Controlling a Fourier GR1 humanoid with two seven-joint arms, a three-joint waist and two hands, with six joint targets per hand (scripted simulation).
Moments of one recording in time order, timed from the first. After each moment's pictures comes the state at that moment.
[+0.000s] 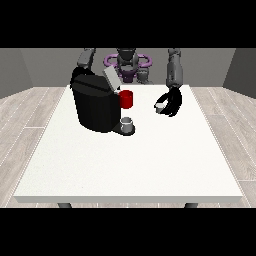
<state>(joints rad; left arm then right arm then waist) -0.59 0.32 0.02 -0.63 -0.57 0.18 -0.20 -0.23 -0.02 -0.03 -1.40 0.01 -0.17 -0.03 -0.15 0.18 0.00</state>
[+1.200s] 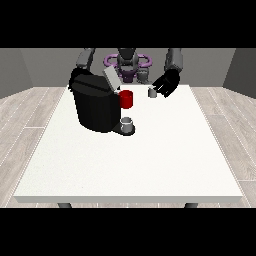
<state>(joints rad) -0.81 0.35 0.00 -0.68 -0.62 -0.04 -0.23 -0.24 -0.03 -0.07 -1.25 -0.03 -0.14 -0.08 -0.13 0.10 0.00</state>
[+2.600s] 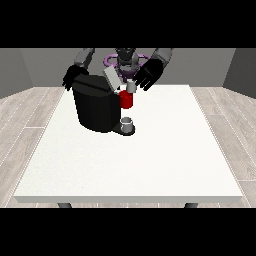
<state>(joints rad) -1.12 0.46 0.12 -0.65 -0.62 -0.12 -0.13 -0.31 -0.02 0.00 -1.37 -0.01 -0.16 -0.06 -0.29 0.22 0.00</state>
